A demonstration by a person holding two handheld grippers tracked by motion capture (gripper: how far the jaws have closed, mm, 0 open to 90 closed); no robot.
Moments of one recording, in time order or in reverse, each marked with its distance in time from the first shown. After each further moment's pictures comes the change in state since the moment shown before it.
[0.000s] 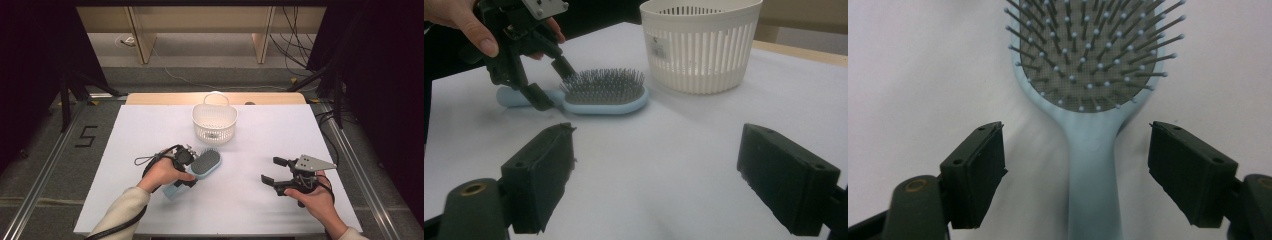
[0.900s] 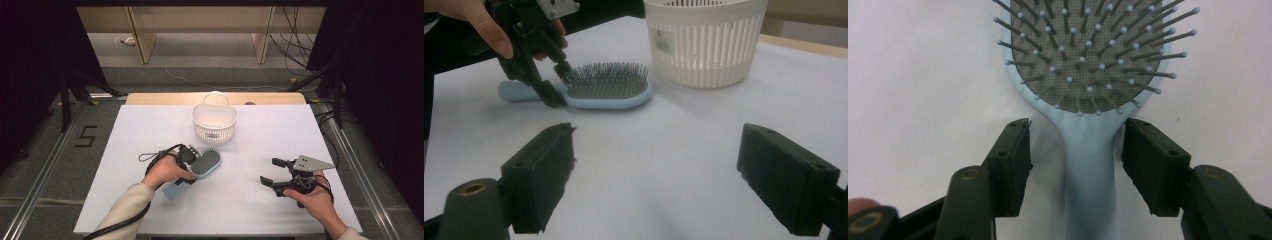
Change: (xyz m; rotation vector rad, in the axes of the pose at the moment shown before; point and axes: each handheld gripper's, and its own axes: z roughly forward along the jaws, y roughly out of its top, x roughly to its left) left arm 0.001 0.009 0.005 0.075 -0.028 -0.009; right arm 0.001 -0.001 0.002 0.023 0.009 -0.001
